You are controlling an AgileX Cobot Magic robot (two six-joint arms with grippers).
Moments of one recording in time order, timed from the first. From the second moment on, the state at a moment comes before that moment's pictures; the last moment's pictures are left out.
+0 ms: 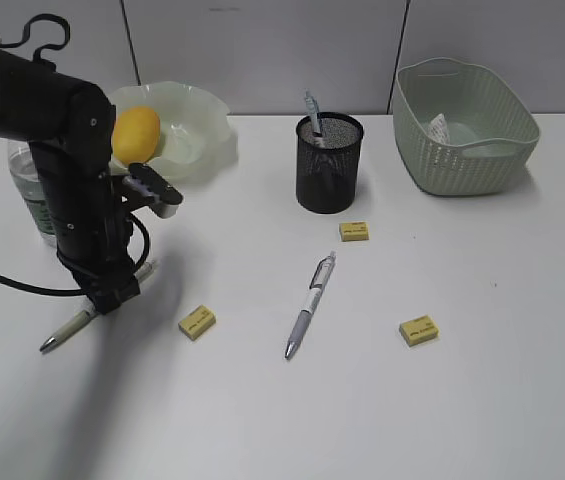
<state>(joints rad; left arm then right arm) -0.41 2.09 -1.32 0.06 0.91 0.40 0.43 0.28 -0.51 0.00 1.06 -0.03</state>
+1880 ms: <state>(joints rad) -0.66 2.12 -1.64 -0.57 -0.12 0.37 0.43 0.28 -0.51 0.00 1.06 -0.03</state>
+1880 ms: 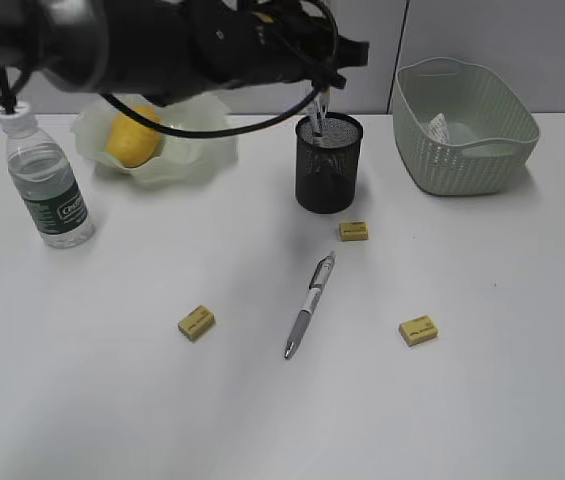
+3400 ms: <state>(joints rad) -0.67 1.87 -1.64 -0.28 0.68 0.37 0.43 0.28 -0.51 0.00 1.05 -0.03</state>
